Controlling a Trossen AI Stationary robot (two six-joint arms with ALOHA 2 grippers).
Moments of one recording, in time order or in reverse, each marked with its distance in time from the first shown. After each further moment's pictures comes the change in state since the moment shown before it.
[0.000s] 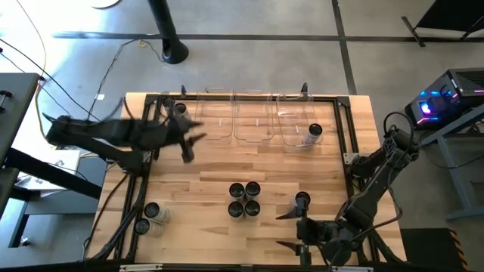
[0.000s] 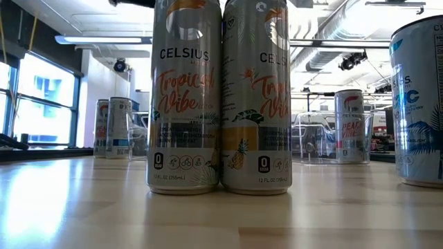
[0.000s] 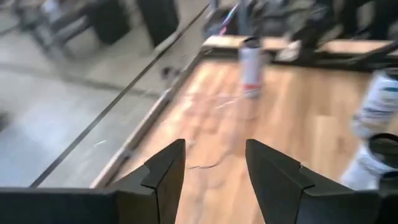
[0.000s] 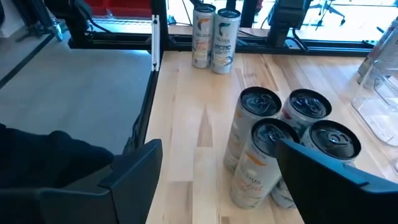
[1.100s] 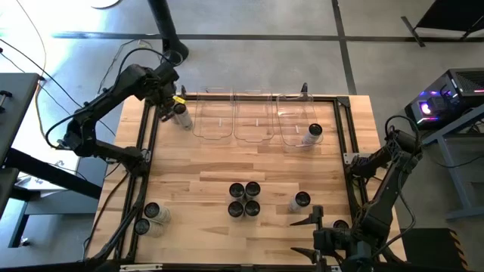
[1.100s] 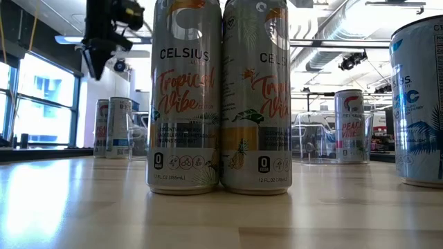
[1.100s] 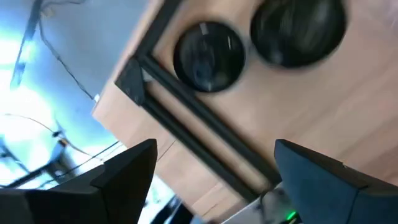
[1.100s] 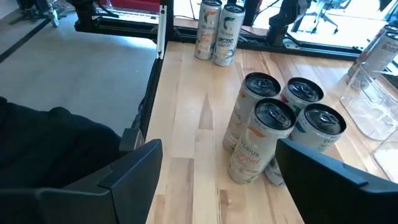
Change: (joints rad) left arm 0.988 0.334 0.218 -0.834 0.246 0.337; right arm 0.142 -0.003 0.024 -0.164 0.118 0.097
